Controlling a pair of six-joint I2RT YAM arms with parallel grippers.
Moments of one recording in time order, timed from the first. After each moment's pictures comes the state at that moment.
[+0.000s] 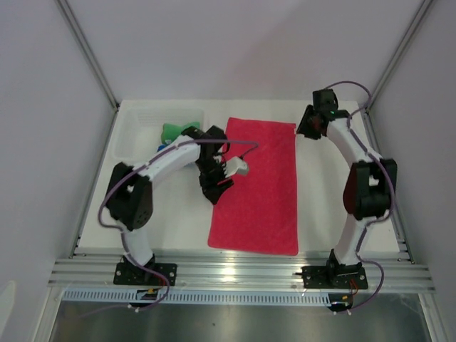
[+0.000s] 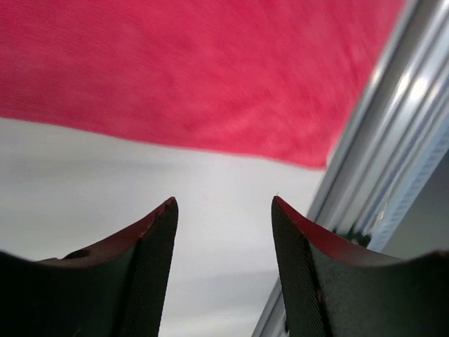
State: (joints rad) left arm -0.56 1.95 1.63 -1.24 0.45 0.61; right arm 0.13 2.07 1.77 -0.57 0.01 0.49
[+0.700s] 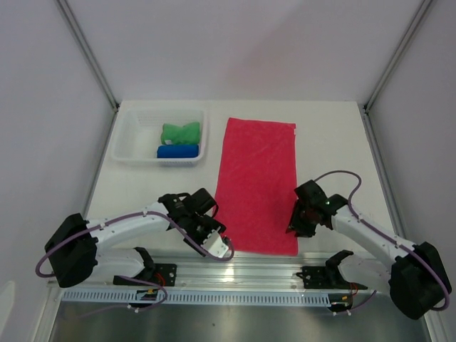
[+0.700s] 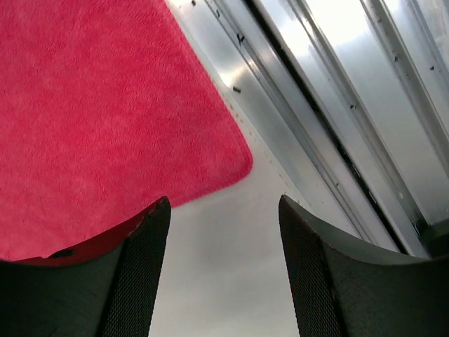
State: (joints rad) left arm -0.90 1.22 0.71 -0.78 0.41 1.27; right arm 0.54 1.11 0.60 -0.75 -0.05 0.86
